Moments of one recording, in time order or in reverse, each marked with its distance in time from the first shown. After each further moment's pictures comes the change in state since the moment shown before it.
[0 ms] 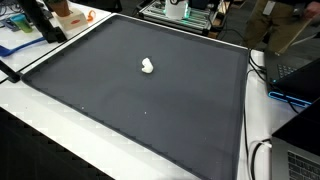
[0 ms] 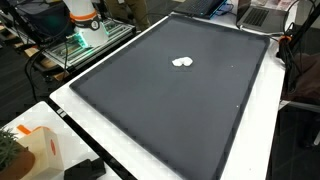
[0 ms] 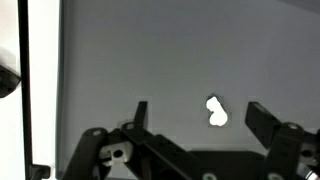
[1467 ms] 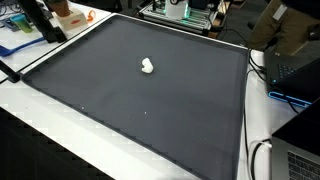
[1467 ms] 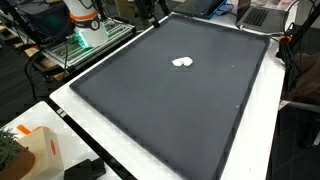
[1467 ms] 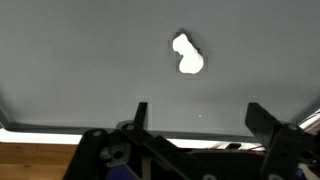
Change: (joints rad) arm 0.241 0.092 0.112 -0.343 0.282 0.861 0.111
